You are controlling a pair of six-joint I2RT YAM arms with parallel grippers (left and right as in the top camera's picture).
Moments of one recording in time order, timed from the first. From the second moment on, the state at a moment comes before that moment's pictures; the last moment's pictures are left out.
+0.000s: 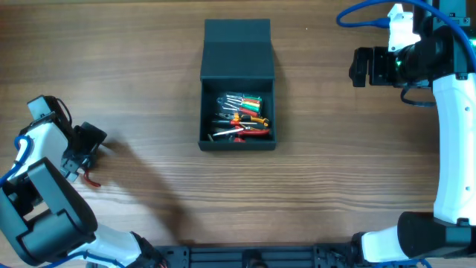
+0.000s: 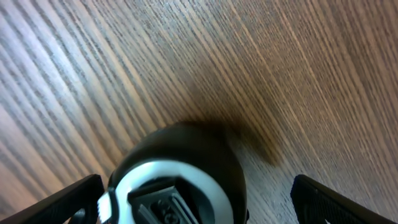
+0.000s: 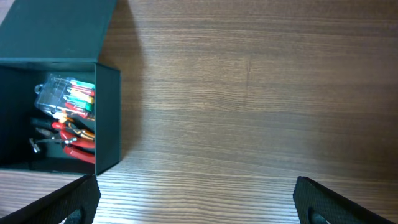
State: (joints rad) left arm 0.53 1.75 1.00 -0.66 -0.11 -0.50; right arm -0.02 1.64 1.93 -1.46 -0.07 -0.01
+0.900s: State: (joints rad) left arm 0.53 1.80 1.00 -0.63 -0.09 -0.52; right arm -0.02 1.64 1.93 -1.47 -0.07 -0.01
